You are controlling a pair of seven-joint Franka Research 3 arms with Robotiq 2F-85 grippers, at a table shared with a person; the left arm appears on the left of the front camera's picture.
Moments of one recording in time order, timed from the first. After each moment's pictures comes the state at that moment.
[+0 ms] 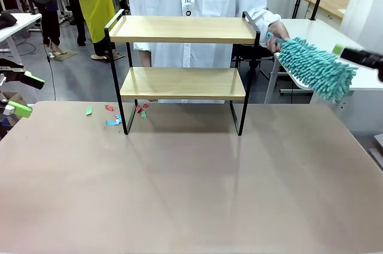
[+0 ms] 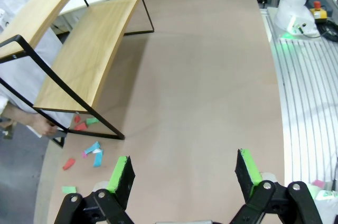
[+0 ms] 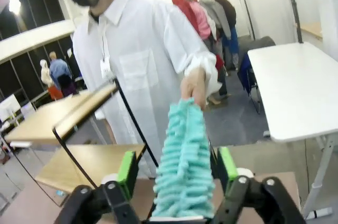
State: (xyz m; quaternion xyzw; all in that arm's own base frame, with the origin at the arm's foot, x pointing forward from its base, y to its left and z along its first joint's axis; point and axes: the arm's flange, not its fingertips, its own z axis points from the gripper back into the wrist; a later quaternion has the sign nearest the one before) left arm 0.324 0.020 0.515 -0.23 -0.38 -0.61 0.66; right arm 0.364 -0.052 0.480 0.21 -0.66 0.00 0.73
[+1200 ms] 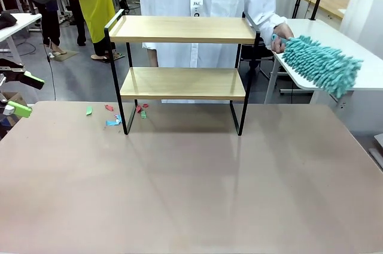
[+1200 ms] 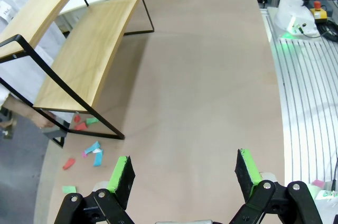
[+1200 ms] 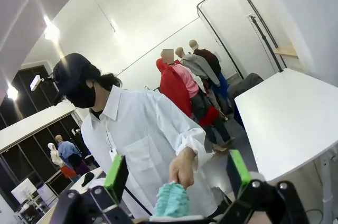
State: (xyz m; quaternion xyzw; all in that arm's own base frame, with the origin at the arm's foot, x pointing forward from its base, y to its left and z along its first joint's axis) left arm 0.324 0.020 0.515 -0.23 -0.38 -0.61 0.66; right arm 0.343 -0.149 0.554 0.26 -0.72 -0.15 0.63
